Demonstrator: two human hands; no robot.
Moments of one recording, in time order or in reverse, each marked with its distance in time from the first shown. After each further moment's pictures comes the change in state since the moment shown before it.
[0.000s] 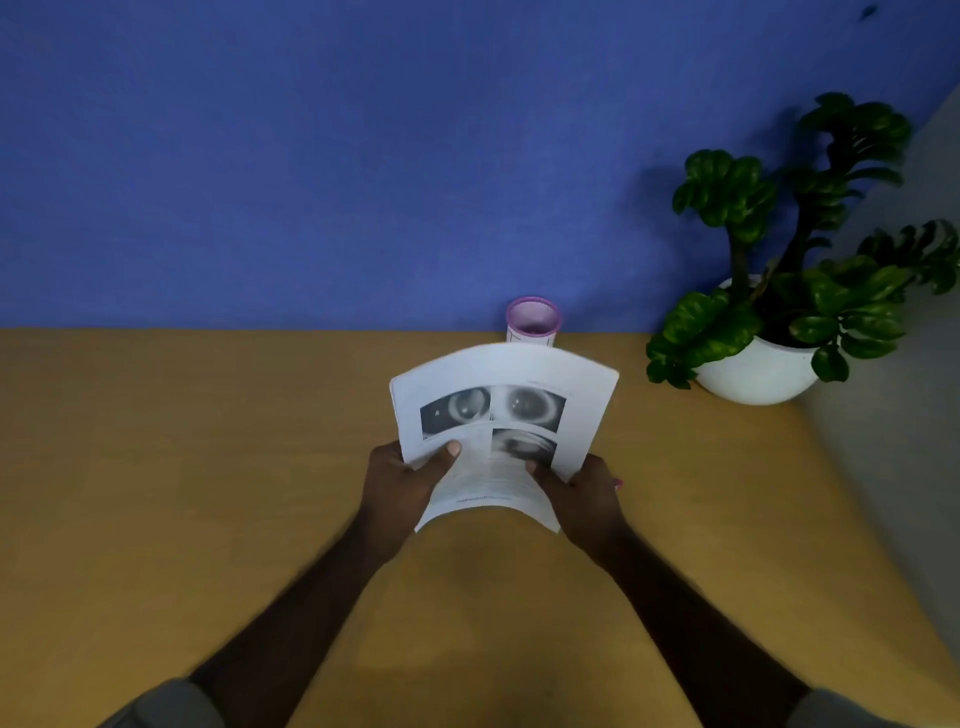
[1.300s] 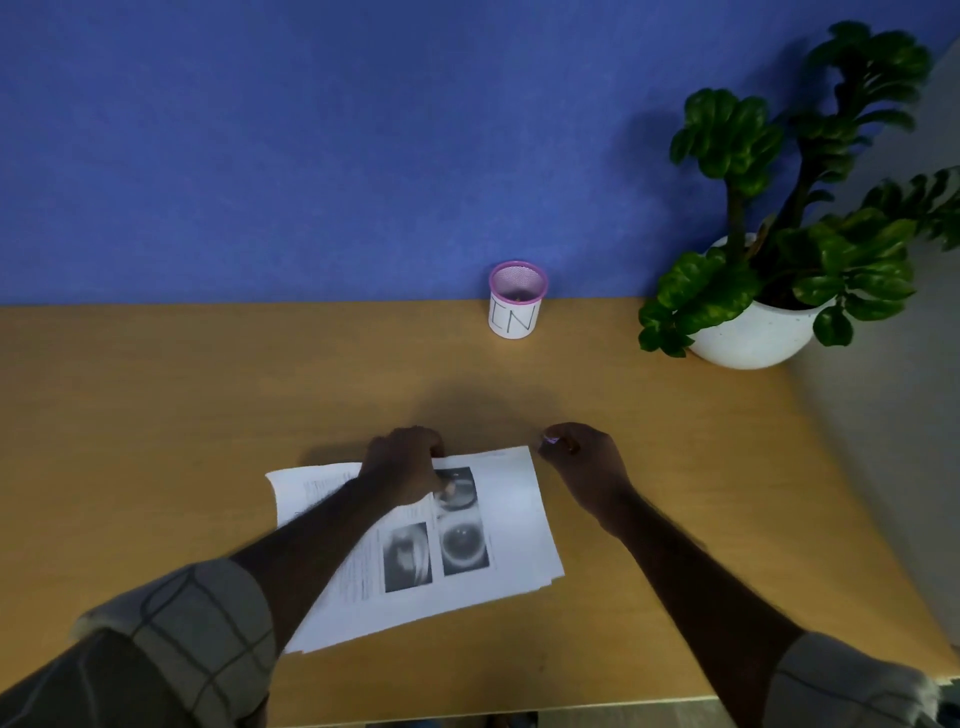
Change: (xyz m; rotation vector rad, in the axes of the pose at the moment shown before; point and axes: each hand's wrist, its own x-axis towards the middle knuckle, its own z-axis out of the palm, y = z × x) left_hand 0.057 -0.038 0.006 1.329 -0.487 -0.022; right_hand 0.026 0.034 -0.023 -0.389 0.024 0.113
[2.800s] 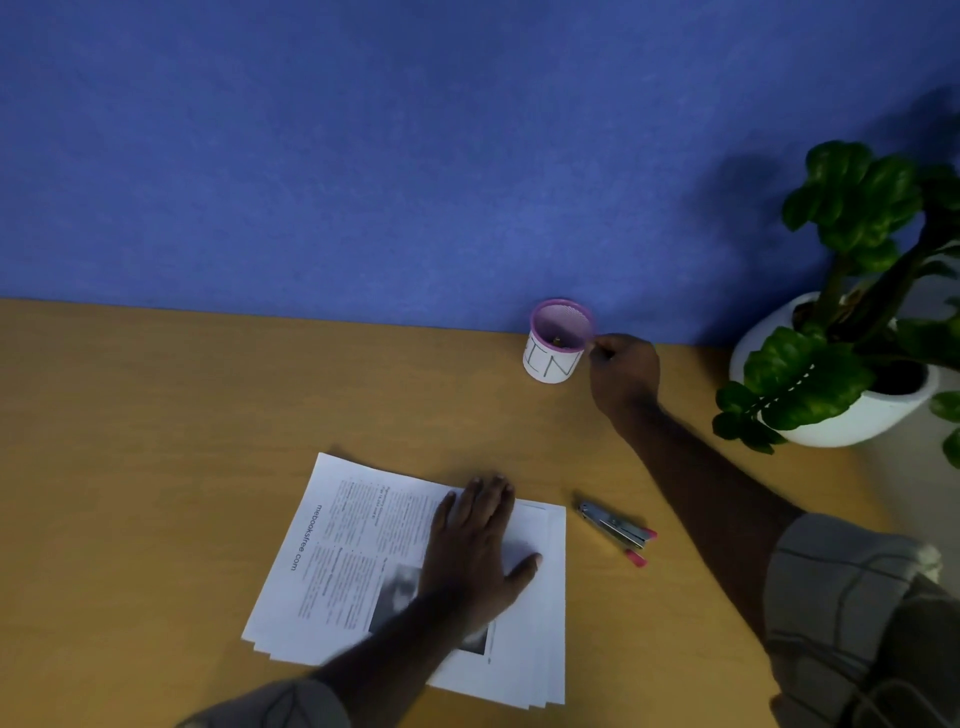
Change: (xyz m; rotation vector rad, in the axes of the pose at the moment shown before) left_hand 0.012 0.023 0.083 0.062 0.214 0.144; right_hand 0.166 -0.083 0.005 -0.141 0.327 -0.156
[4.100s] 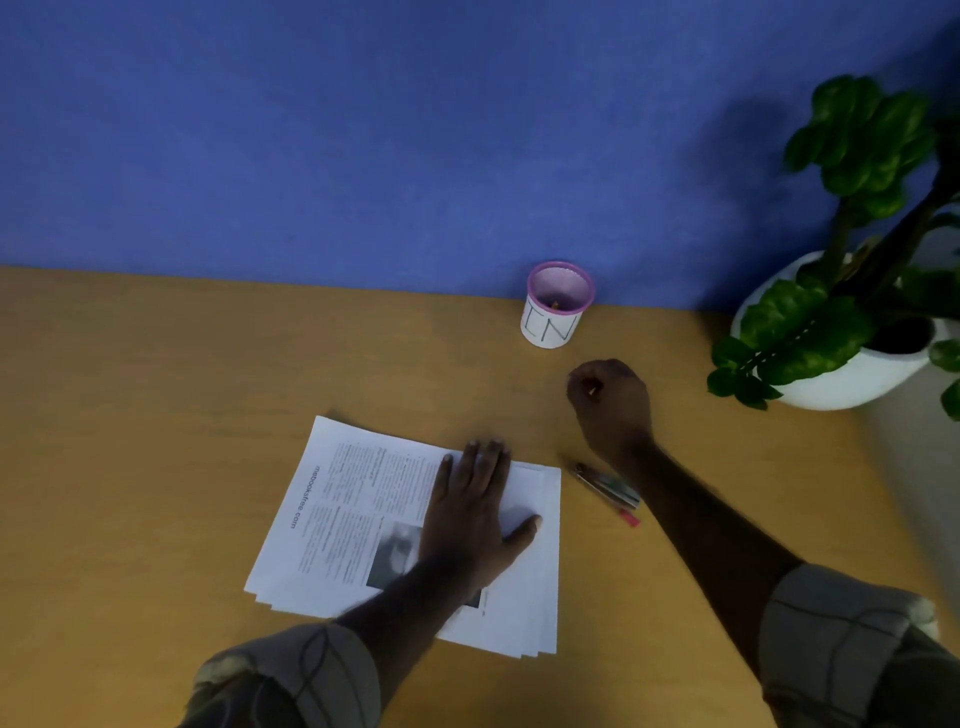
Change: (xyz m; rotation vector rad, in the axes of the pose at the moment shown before) left_hand -0.004 0.002 0.019 0.064 0.126 0.006; right_hand -0.073 0.033 -0.009 -0.081 -0.136 -0.211
